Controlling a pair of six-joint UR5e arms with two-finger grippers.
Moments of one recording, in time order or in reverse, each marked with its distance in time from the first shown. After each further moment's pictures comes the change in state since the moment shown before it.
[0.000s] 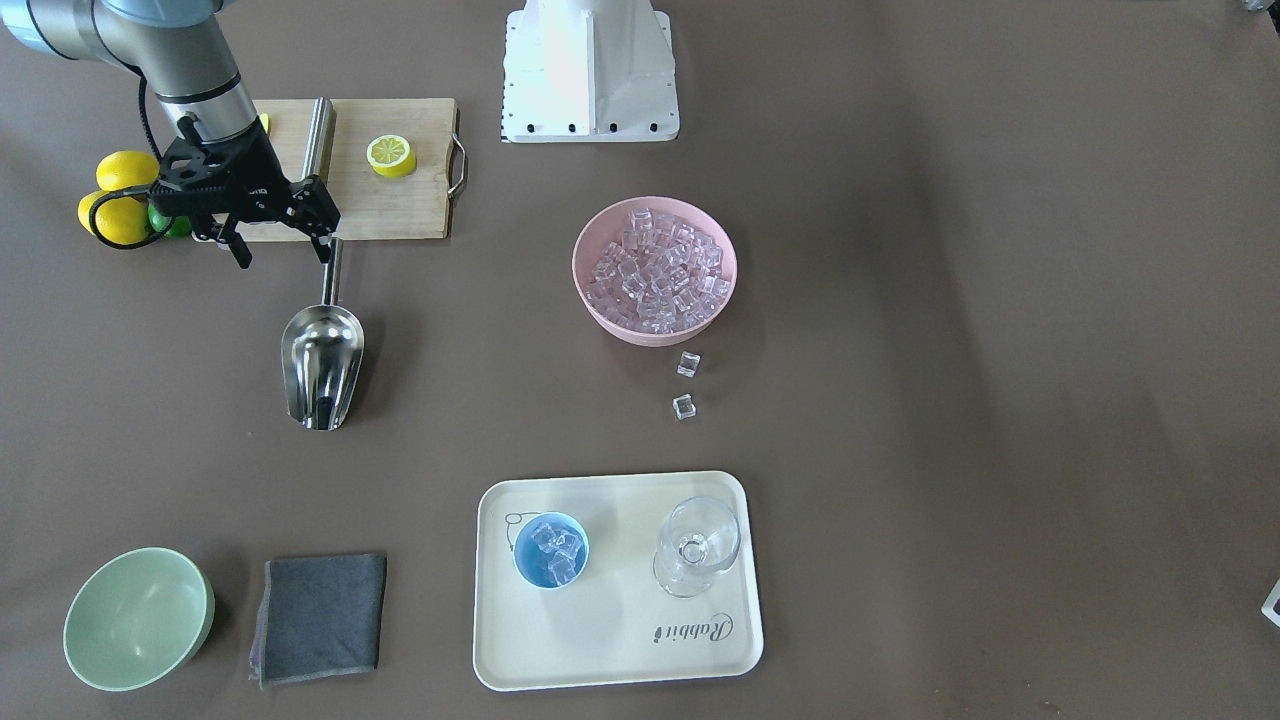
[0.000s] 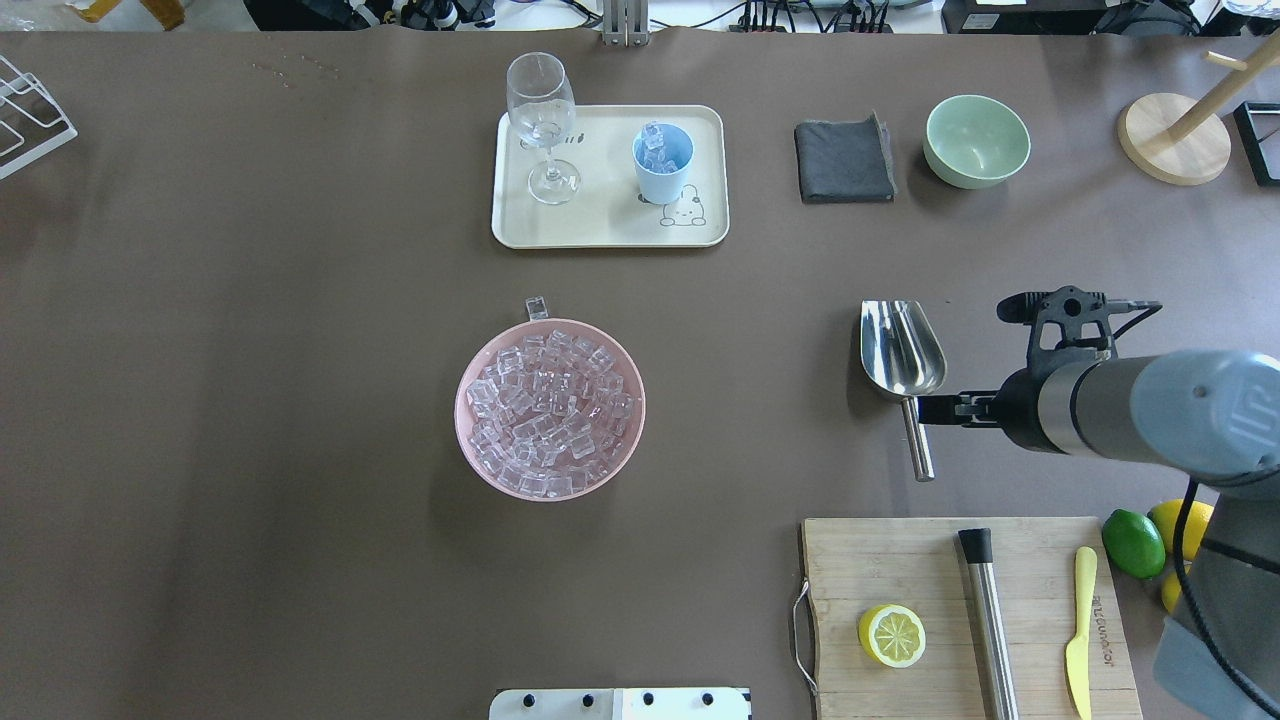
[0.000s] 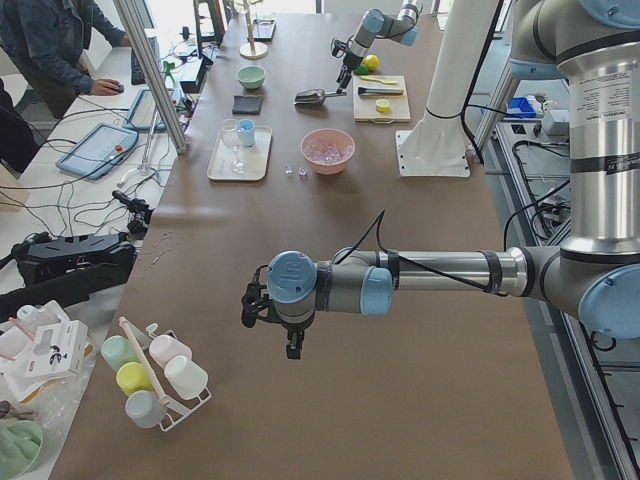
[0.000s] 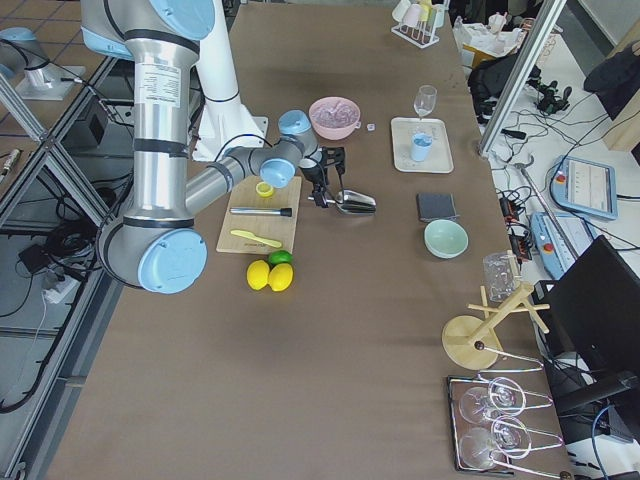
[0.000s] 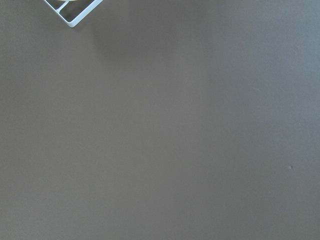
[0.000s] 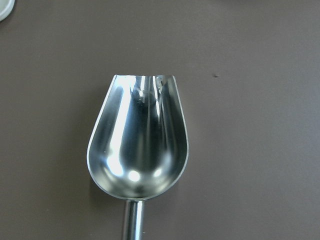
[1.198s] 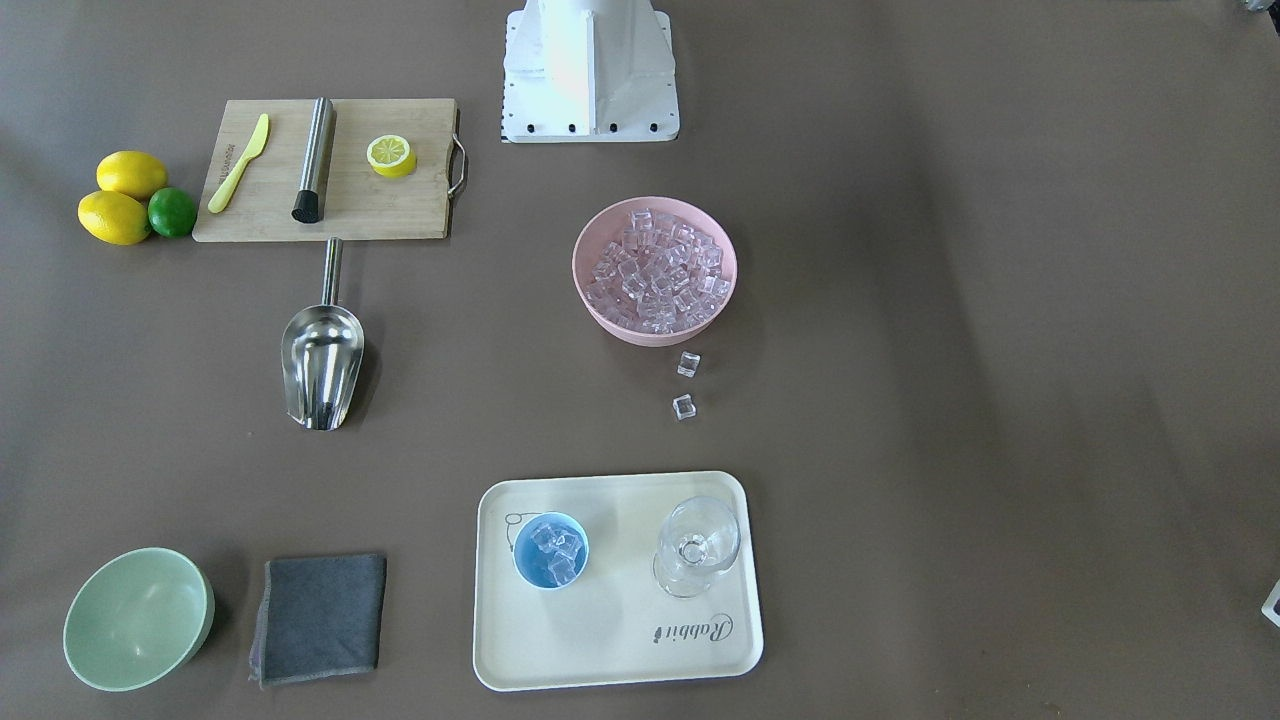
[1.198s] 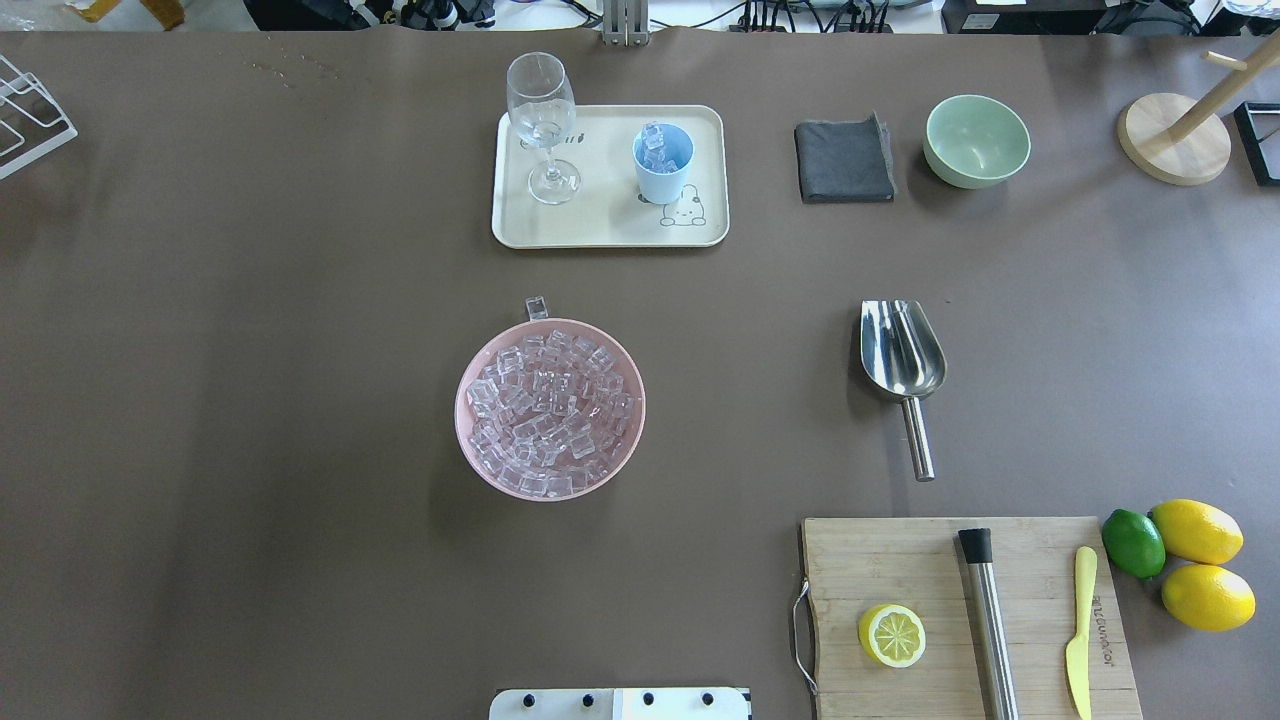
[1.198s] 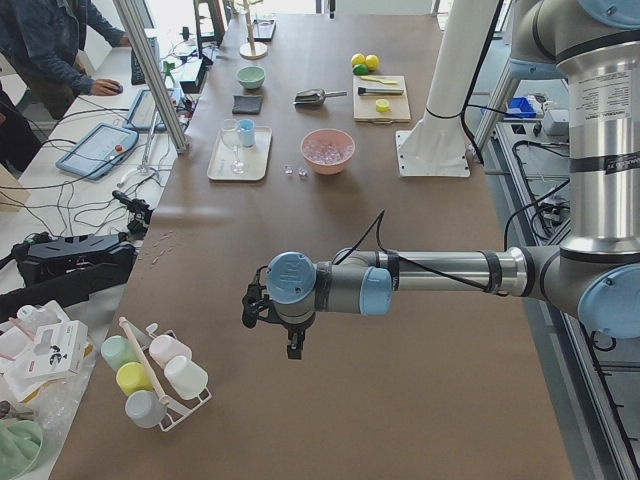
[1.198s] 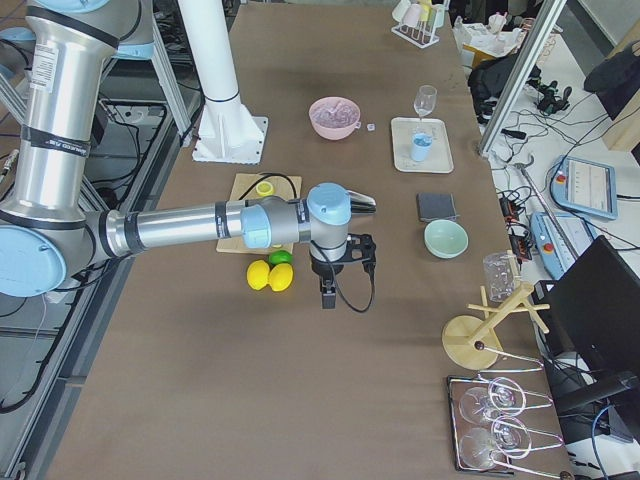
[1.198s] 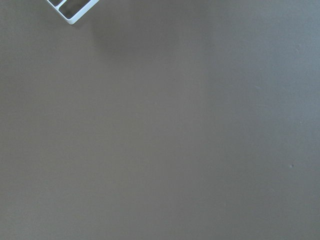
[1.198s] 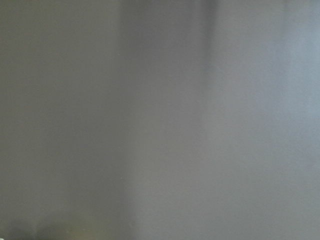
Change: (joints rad) left arm 0.004 0.000 0.005 0.000 -0.001 0.000; right arm 0.858 -0.174 -0.152 -0.379 0.586 -1.090
